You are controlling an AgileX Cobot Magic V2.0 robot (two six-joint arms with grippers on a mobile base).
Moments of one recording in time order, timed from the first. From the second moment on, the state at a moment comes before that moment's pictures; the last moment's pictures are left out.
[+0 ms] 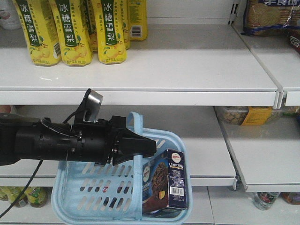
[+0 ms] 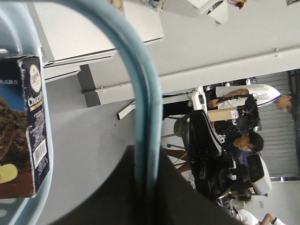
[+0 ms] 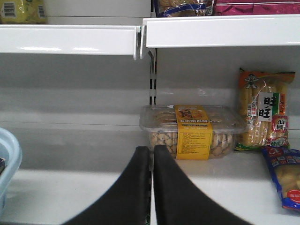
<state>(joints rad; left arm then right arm) -0.36 1.55 -0.85 -1.66 0.99 0.81 0.04 -0.01 0.03 -0.11 0.09 0.12</state>
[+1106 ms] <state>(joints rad) -0.37 1.55 -0.85 -1.66 1.00 0.80 0.04 -0.01 0.03 -0.11 0.09 0.12</state>
